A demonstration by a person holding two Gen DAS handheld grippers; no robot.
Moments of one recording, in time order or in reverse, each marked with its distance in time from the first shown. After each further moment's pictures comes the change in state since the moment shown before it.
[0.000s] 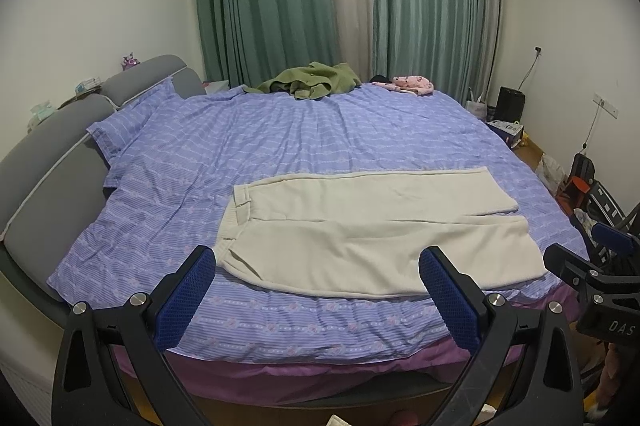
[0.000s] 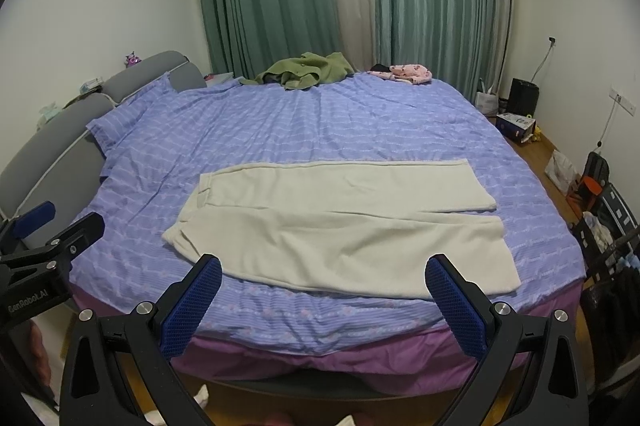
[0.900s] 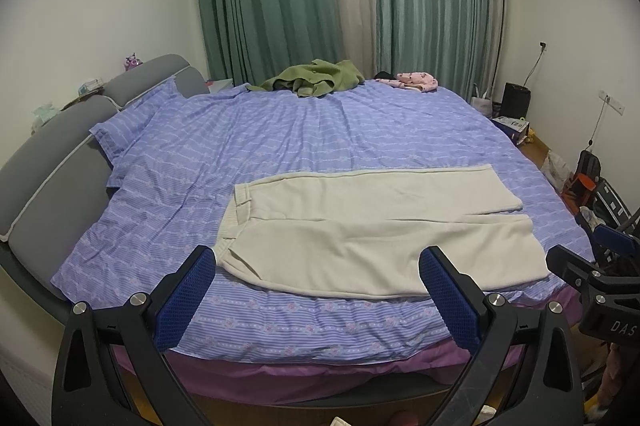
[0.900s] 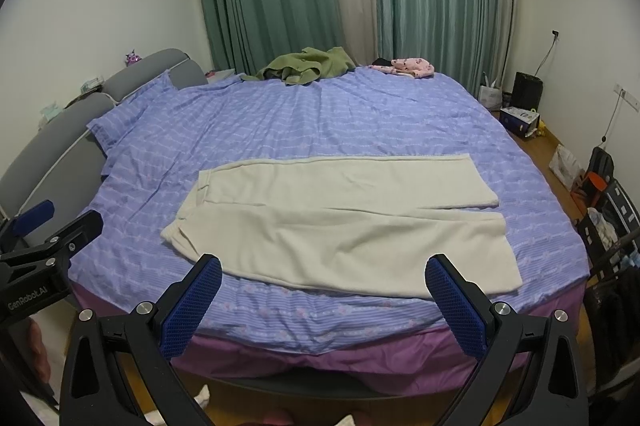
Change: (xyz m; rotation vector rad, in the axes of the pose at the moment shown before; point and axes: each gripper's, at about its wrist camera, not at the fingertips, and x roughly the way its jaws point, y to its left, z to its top) left arm 0.000 0.003 0.001 0.001 0.004 0.006; right arm 0.008 -0.010 0.003 -0.002 0.016 0.012
